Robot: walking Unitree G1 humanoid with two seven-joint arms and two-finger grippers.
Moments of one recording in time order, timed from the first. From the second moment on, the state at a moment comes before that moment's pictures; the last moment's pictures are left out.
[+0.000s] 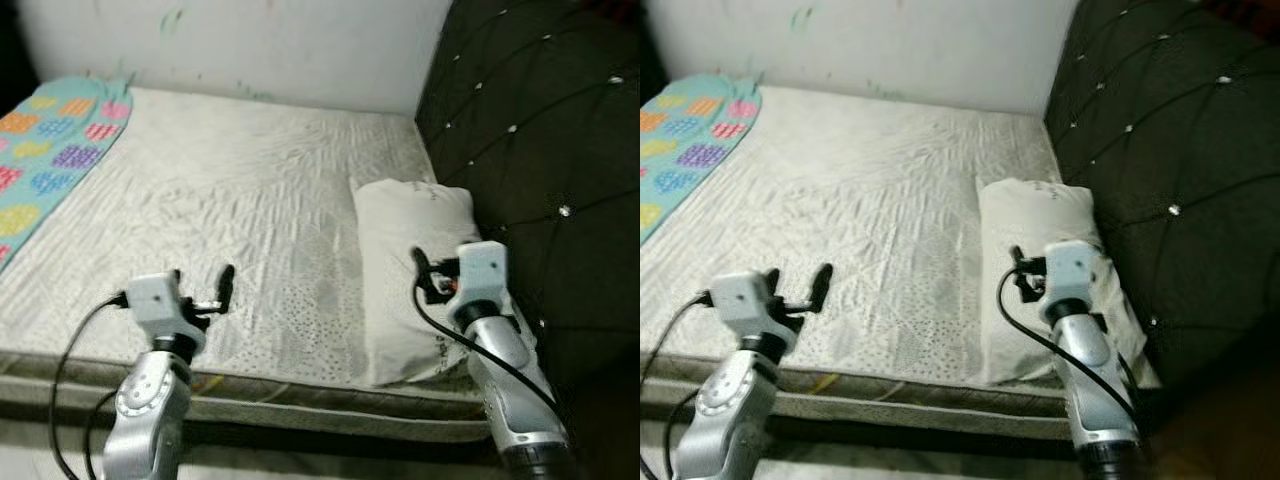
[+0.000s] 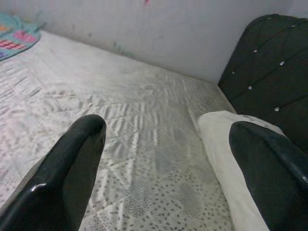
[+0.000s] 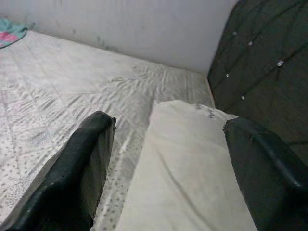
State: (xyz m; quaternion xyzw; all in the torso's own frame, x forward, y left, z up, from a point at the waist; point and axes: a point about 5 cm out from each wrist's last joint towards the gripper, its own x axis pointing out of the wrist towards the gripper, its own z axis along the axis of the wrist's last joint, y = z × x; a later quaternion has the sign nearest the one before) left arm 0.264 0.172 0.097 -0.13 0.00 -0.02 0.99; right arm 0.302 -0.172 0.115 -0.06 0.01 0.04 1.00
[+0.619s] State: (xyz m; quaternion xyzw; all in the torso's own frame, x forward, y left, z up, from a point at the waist) left arm 0.265 0.154 0.095 -0.14 0.00 -0.05 0.99; right arm 0.301 -0.186 0.111 -0.07 0.02 0.03 1.00
